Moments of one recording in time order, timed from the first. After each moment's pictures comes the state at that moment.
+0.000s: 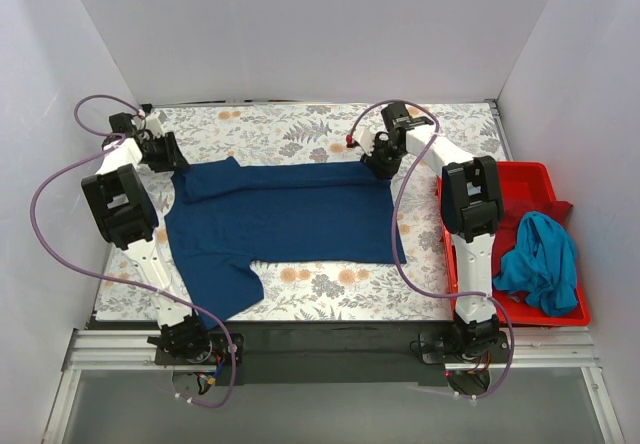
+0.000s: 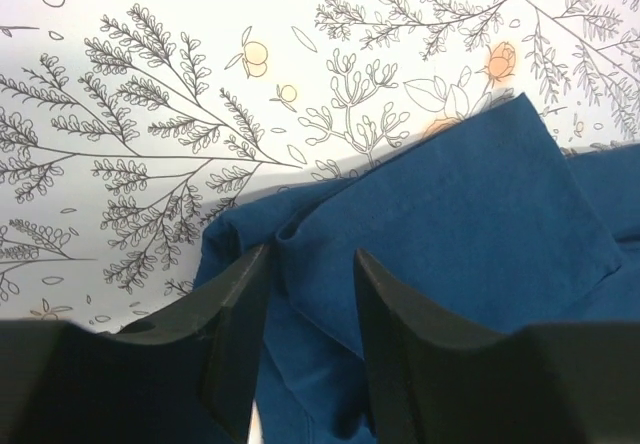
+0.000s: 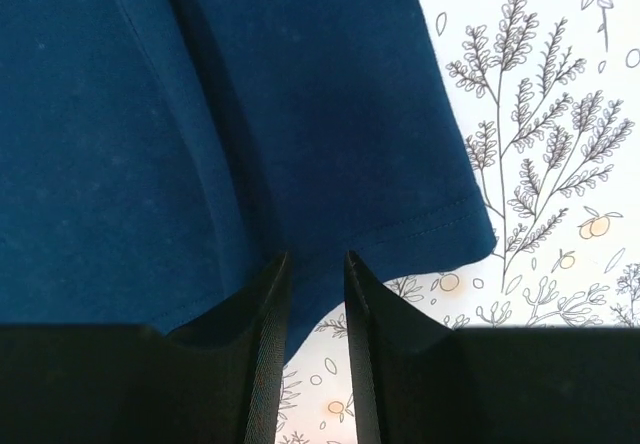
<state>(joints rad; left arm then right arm) 0.38 2.23 1.75 -0.56 0.56 0.17 0.32 2.21 1.80 -0.77 -0.34 -0.87</state>
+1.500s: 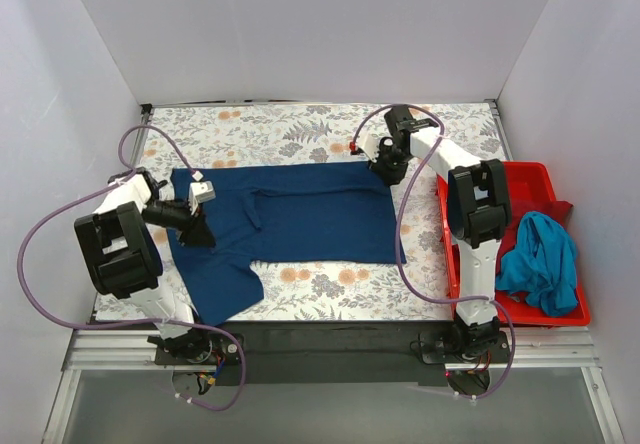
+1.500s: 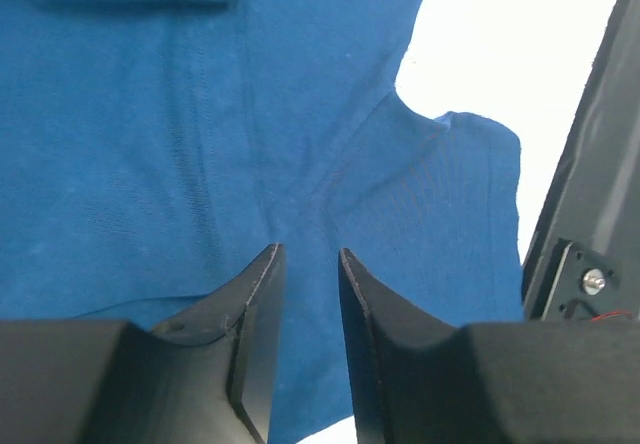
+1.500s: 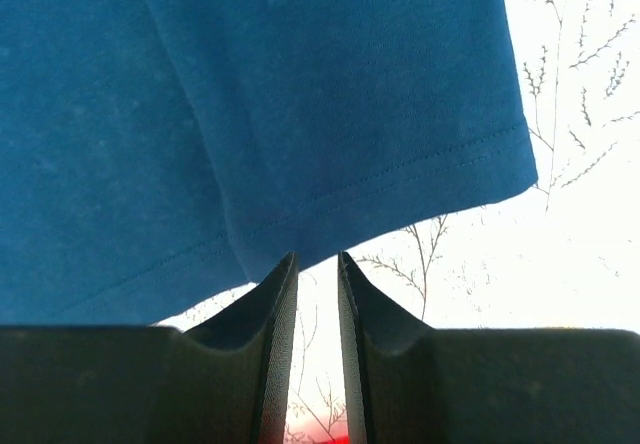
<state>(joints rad) 0.36 1.72 1.11 -1.26 0.83 1.48 0.32 2.14 1.71 -0.83 -0.28 -0.90</state>
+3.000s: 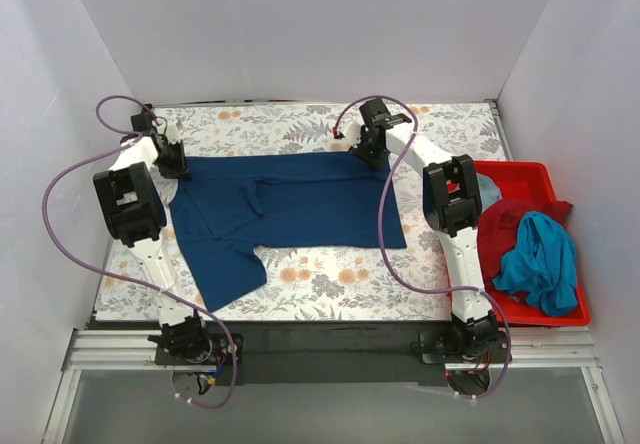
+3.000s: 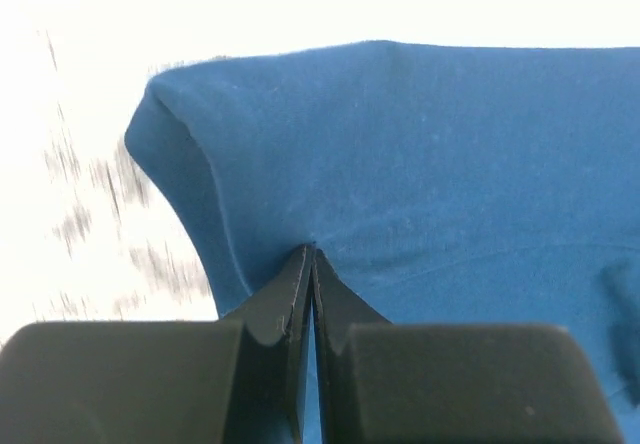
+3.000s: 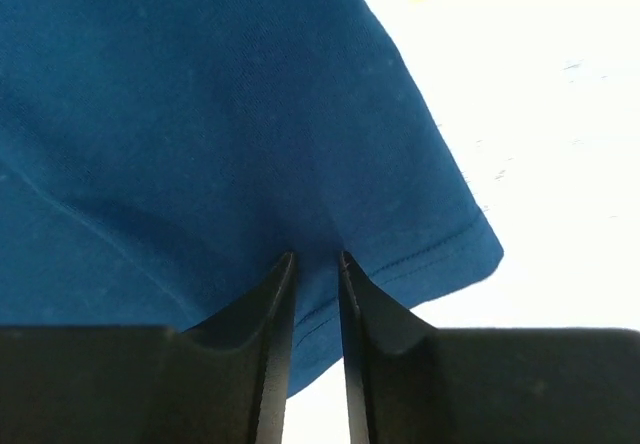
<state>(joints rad) 0.30 2.20 1.68 -0.60 0.31 0.15 0.40 2.36 1.99 -0.76 -0.06 -0.68</state>
